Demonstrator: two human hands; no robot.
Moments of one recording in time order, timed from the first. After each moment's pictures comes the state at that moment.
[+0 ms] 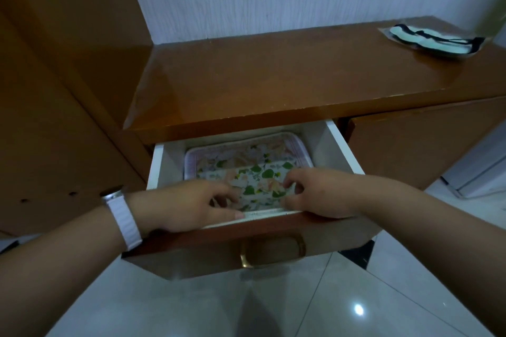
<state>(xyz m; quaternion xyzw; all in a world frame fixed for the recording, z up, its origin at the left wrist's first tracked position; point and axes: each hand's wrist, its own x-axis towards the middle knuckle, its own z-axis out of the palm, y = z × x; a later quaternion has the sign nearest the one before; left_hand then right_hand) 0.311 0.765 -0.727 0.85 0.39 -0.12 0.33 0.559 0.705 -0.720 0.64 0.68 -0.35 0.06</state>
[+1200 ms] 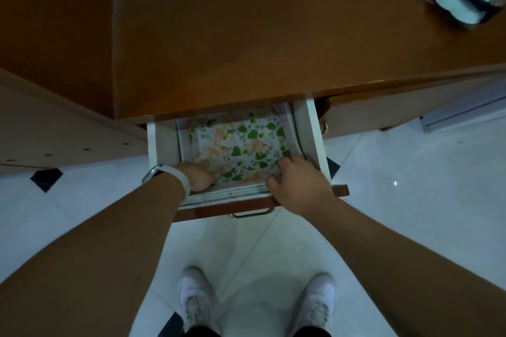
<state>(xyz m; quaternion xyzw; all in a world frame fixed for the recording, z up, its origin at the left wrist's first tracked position) 0.363 0.770 -0.692 0.57 0.60 -0.41 0.38 0.556 0.674 -0.700 0.74 0.58 -0.35 0.04</state>
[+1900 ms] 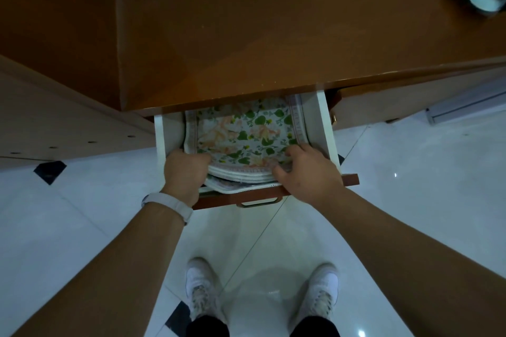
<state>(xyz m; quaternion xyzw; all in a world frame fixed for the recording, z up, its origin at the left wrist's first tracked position) 0.340 0.744 -0.704 0.32 0.79 0.19 0.48 0.554 0.680 -0.704 0.75 0.58 -0.32 0.01</state>
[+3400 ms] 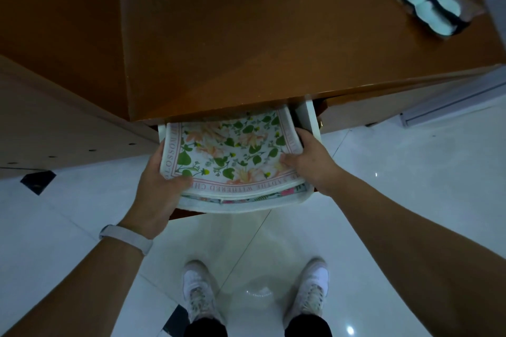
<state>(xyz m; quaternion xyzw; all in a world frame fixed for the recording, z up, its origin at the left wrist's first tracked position) 0.285 0.722 -0.654 0.37 0.62 0.29 0.62 0.569 0.694 -0.675 0.72 0.29 -0.57 -0.26</state>
